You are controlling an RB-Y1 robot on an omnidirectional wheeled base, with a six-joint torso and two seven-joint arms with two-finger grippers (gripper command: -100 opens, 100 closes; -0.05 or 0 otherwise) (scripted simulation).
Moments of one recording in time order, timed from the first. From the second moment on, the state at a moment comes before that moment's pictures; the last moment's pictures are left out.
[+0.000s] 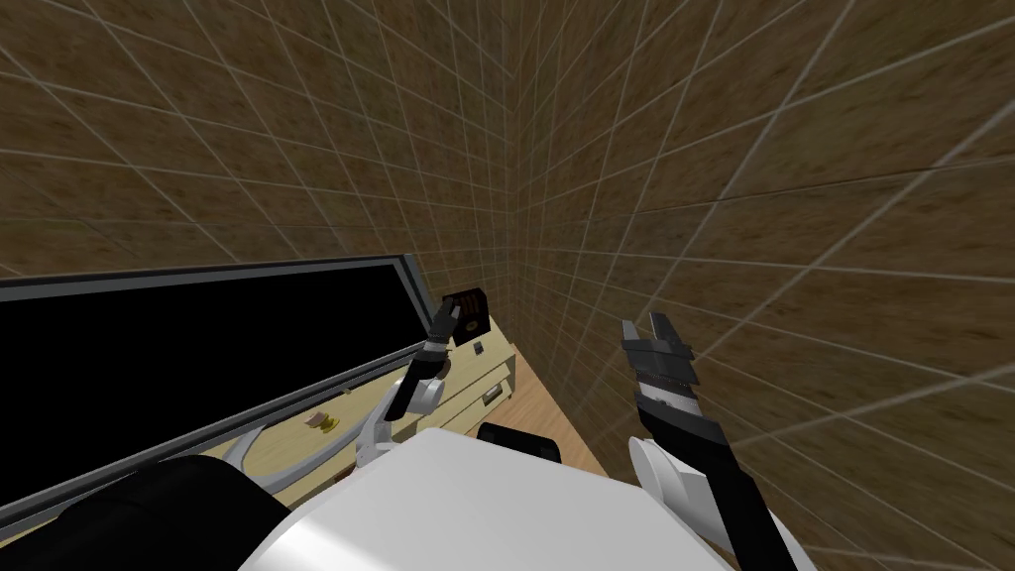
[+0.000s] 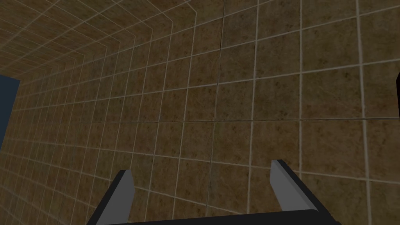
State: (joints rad) left arm 0.39 0.17 0.05 -2.19 0.01 -0.36 -0.03; right arm 0.53 -0.03 -0.07 -2.37 -0.03 -0.35 -0.05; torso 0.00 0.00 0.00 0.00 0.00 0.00
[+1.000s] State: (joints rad) left arm 0.29 0.26 0.05 -2.00 0.06 -0.14 -0.16; right arm 0.53 -0.03 -0.07 -2.37 -0.03 -0.35 -0.05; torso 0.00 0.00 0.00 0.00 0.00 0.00
